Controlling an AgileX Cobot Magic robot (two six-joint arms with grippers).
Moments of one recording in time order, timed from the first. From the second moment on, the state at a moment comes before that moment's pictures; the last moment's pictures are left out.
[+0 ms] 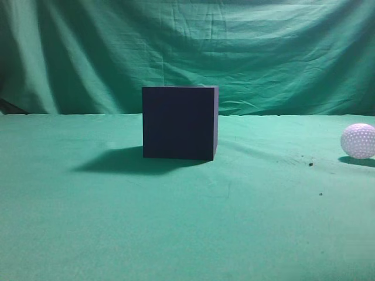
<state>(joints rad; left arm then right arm) -0.11 -0.02 0.02 0.09 0.36 -0.03 0.31 1.27 -0.72 0.17 0.65 -0.23</state>
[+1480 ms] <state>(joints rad) -0.11 -0.02 0.02 0.09 0.36 -0.03 0.54 1.68 -1.33 0.08 0.77 -0.05</state>
